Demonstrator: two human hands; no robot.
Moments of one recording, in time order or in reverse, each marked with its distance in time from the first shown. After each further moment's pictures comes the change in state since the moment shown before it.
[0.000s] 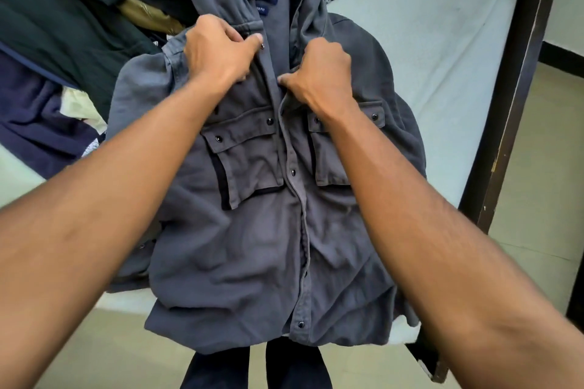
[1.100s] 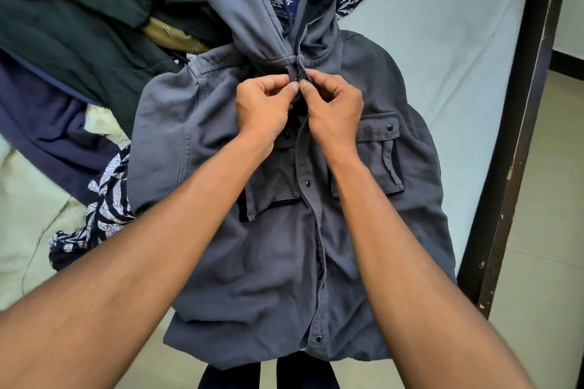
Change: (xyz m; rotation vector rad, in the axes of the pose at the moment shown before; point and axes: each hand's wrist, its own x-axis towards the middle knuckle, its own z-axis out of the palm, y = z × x) left_hand -0.061 -0.011 0.024 -0.621 -0.174 -0.097; right_hand -0.037 0.008 0.041 0.949 0.329 0.064
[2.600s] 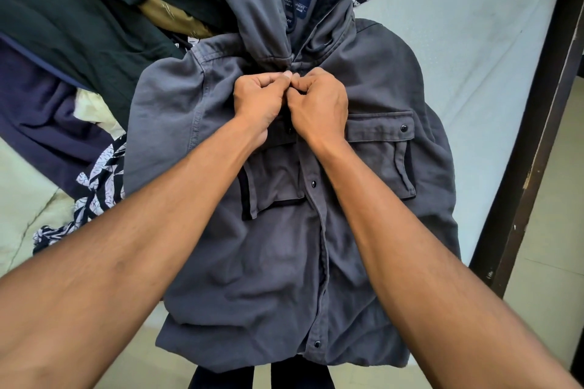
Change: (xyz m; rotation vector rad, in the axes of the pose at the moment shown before) left_hand 0.040 -0.031 -0.011 -0.085 -0.025 -0.190; right_hand 0.014 0.020 0.039 -0.620 -0.188 -0.032
